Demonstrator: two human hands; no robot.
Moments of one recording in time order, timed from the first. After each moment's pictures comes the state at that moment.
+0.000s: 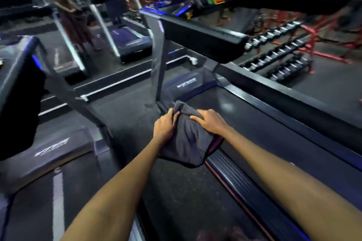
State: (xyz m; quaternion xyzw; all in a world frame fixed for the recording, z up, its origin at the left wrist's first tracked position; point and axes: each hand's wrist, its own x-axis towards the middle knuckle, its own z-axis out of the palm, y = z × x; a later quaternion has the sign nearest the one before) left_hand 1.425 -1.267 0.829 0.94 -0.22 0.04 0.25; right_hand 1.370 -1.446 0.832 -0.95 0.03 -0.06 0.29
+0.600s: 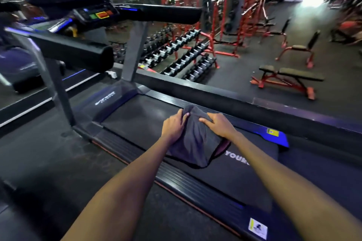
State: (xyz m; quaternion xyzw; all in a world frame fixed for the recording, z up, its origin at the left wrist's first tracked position) left_hand 1.204 -1.558 0.827 0.85 -0.47 -0.04 0.25; right_hand 1.070 -1.694 0.821 -0.91 0.25 -0.14 0.29
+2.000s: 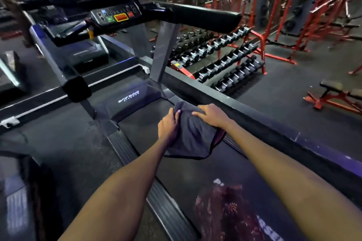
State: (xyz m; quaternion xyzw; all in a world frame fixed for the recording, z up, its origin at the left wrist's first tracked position) left_hand 1.339 -1.759 0.834 0.91 -0.23 0.01 0.33; right_hand 1.279 -1.931 0.855 -0.96 0.09 -0.04 0.26
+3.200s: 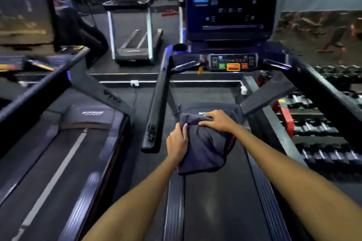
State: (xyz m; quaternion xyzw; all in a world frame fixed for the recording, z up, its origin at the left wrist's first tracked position) left_hand 1.499 -1.713 1.041 0.89 0.18 0.15 0.39; right_hand 1.608 -1.865 1.080 -0.92 -0.27 0.09 0.25
